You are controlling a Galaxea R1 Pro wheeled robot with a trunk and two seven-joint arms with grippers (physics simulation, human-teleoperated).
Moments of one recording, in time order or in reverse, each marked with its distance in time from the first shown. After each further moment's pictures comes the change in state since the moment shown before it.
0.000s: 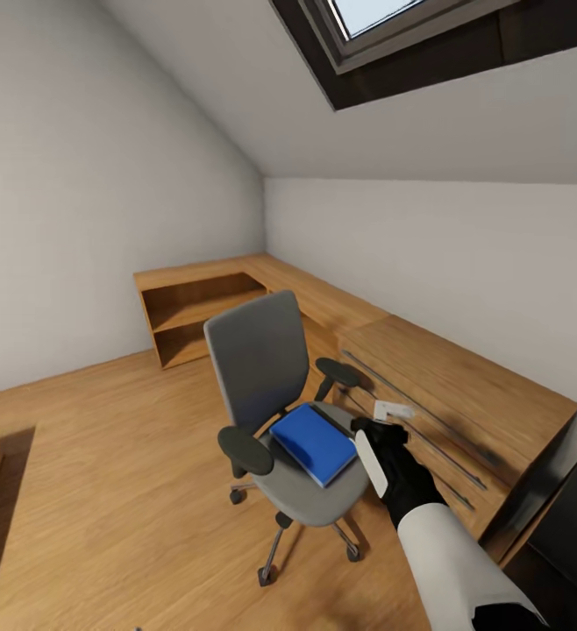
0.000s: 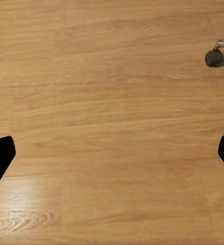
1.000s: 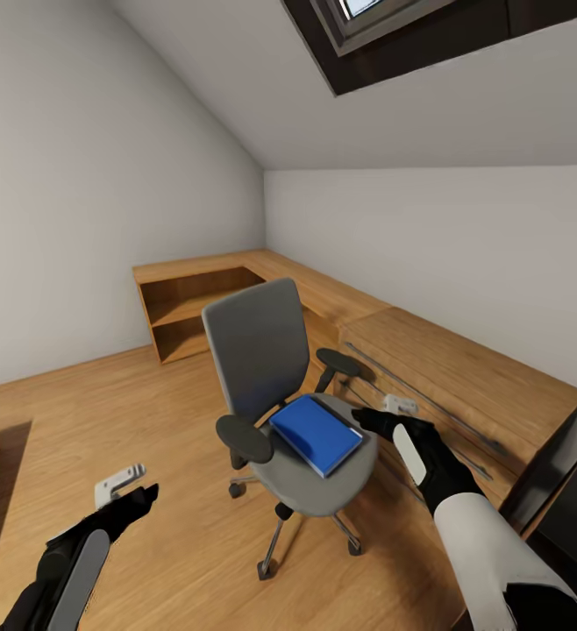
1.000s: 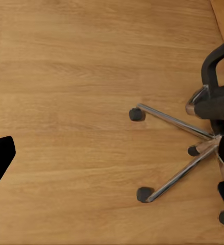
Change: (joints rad) left arm -0.188 0.025 0.216 -0.705 0.119 0.870 0.007; right arm -0.041 -0.139 -0.064 0.072 -0.115 -0.020 0.497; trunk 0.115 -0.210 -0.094
